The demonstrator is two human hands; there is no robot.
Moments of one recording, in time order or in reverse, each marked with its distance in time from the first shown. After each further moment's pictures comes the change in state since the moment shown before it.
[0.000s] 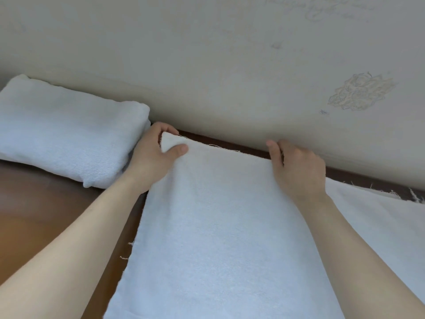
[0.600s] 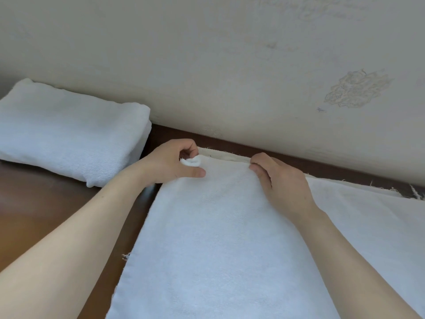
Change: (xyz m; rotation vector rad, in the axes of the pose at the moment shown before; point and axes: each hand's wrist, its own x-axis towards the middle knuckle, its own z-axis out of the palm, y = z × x) left_hand 0.003 0.015 0.004 0.236 -0.537 0.073; right_hand -0.030 -0.016 -0.007 0.267 -0.190 -0.188
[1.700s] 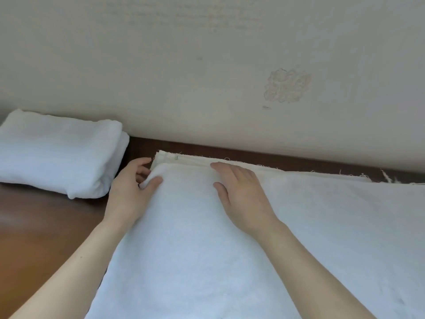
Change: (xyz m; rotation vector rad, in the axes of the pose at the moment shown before) left_hand -0.051 -0.013 0.046 0.110 0.580 -0.159; right_hand -0.033 -0.015 -0.008 0.145 -0.111 0.021
